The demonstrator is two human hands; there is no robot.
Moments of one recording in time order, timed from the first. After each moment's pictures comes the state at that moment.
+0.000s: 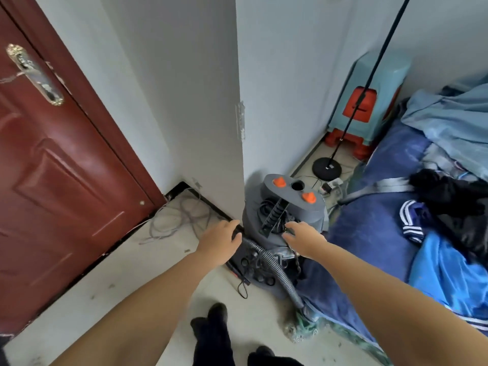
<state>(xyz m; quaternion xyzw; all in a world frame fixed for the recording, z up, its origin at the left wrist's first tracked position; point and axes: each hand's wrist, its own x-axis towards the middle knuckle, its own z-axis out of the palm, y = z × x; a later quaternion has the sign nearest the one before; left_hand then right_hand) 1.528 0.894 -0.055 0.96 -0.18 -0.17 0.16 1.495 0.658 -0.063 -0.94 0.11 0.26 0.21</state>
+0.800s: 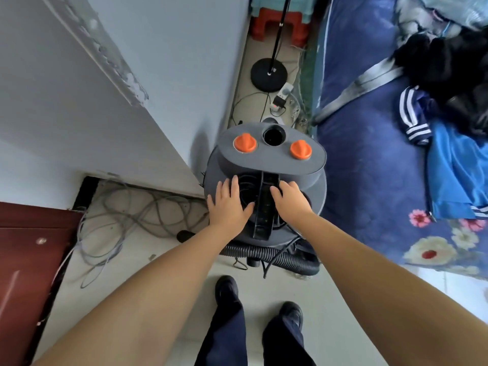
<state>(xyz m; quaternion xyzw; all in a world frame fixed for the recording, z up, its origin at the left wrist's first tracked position) 1.717 0.774 -0.285 0.91 -0.30 -0.28 0.11 1.633 0.642 -0.248 -0.81 0.43 0.17 0.35</state>
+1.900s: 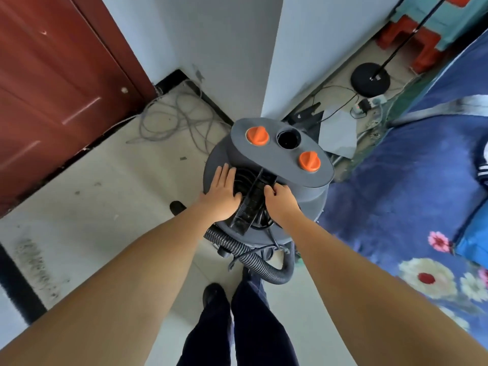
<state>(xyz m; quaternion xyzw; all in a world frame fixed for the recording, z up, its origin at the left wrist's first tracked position) 1.511 0.925 -0.290 0.91 -0.06 -0.37 0.17 1.478 0.765 -0.258 -0.84 0.23 0.25 0.41</state>
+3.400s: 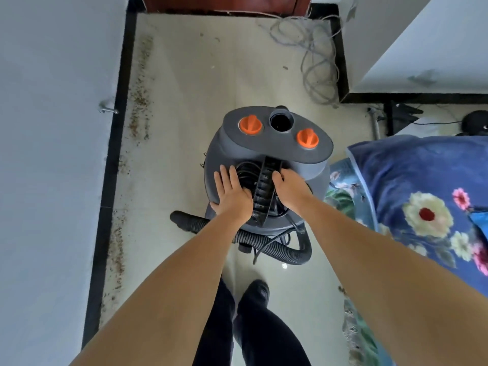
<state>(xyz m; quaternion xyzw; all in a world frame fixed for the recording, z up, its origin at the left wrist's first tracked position) 0.959 0.805 -0.297 0.80 0.45 -0.16 0.36 1.066 0.715 -0.260 -0.89 -0.20 0.35 0.21</state>
